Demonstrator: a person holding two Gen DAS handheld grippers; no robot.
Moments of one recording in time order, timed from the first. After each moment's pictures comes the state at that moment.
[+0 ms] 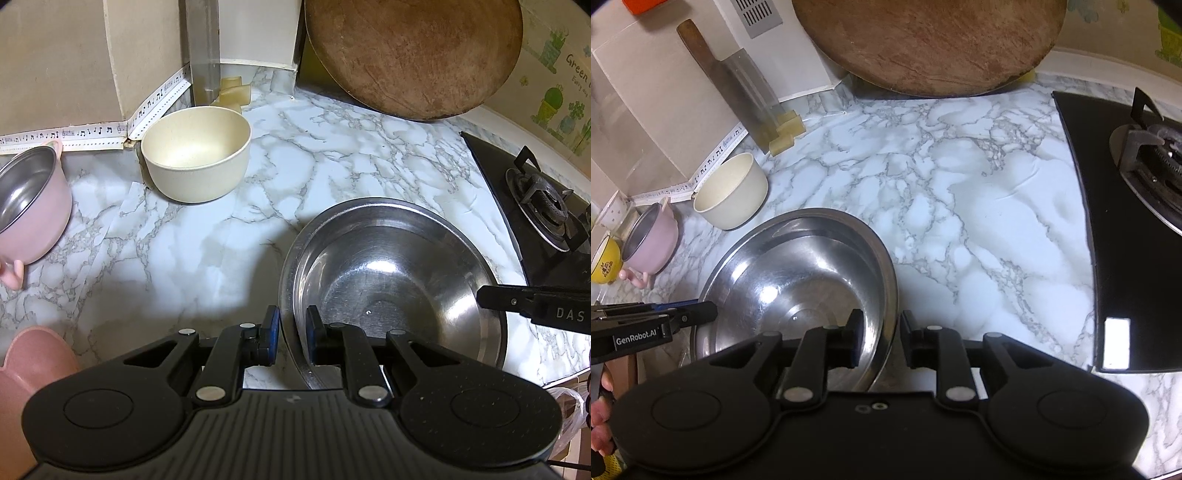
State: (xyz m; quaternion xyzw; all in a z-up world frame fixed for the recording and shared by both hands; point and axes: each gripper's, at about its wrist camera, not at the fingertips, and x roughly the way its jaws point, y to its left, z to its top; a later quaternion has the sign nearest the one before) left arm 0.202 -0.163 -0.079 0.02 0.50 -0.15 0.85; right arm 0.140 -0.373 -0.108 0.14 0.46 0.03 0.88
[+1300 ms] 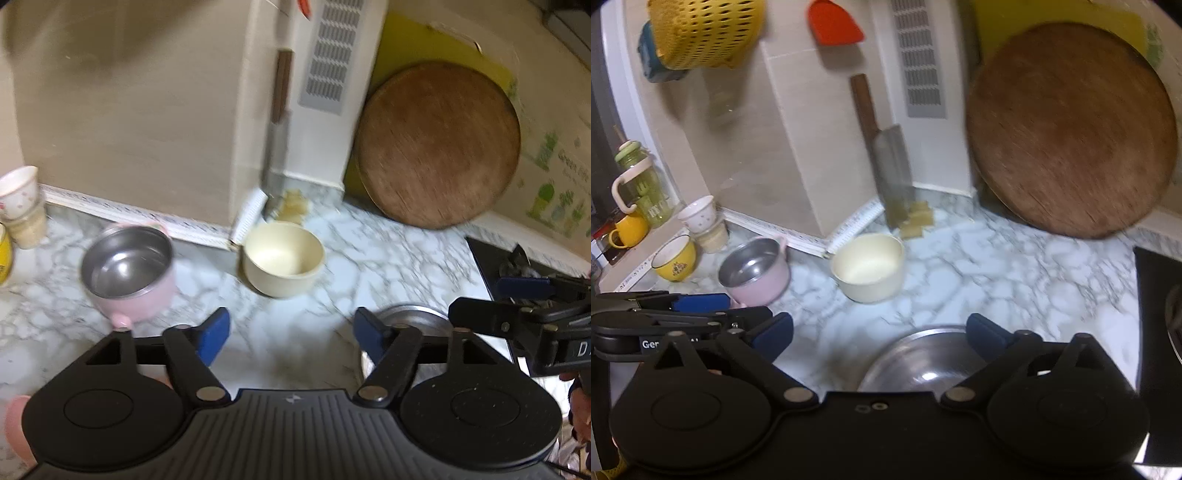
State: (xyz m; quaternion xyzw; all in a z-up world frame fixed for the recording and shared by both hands) left arm 0.172 -0.059 0.013 -0.04 0.37 -0.12 0.92; right arm 0.138 -0.247 -0.001 0.04 0.34 0.13 0.93
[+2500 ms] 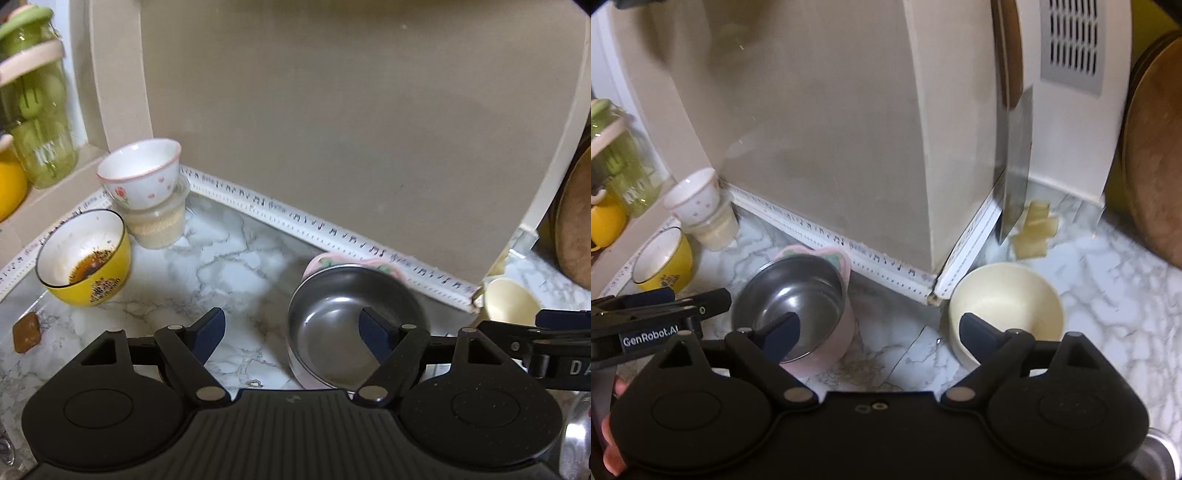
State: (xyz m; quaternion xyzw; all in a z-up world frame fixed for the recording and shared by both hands) left arm 0.293 0.105 -0.030 -0.05 0.41 0.07 0.91; right arm 0.299 -0.067 -0.050 0.02 0.42 0.14 0.90
